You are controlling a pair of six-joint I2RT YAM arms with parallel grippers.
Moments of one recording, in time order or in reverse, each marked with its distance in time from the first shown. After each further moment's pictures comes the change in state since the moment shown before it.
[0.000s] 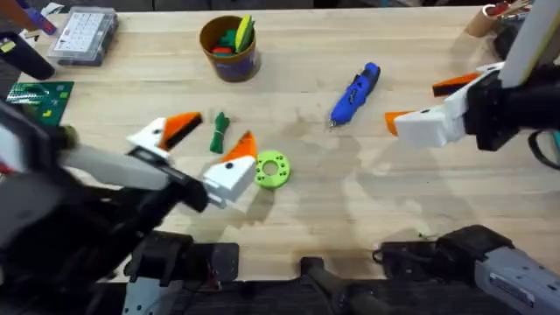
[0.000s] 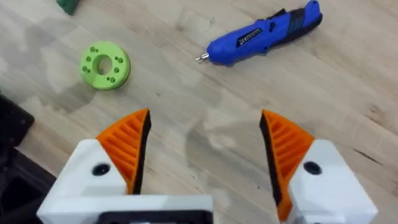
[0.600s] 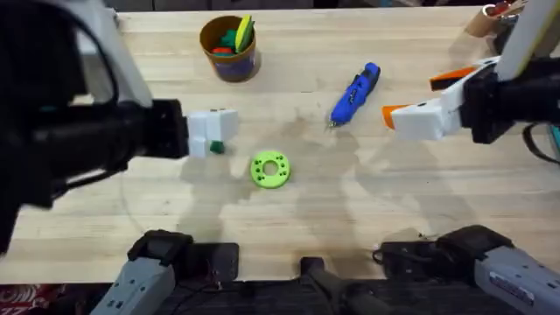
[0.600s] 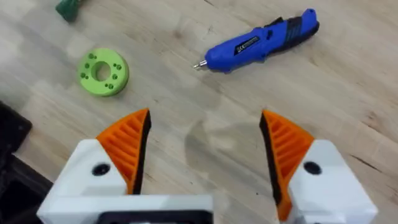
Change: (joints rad) left arm 0.000 0.674 0.526 -0.425 -0.243 0.001; right arm 0.000 0.018 0.000 0.036 0.001 0.000
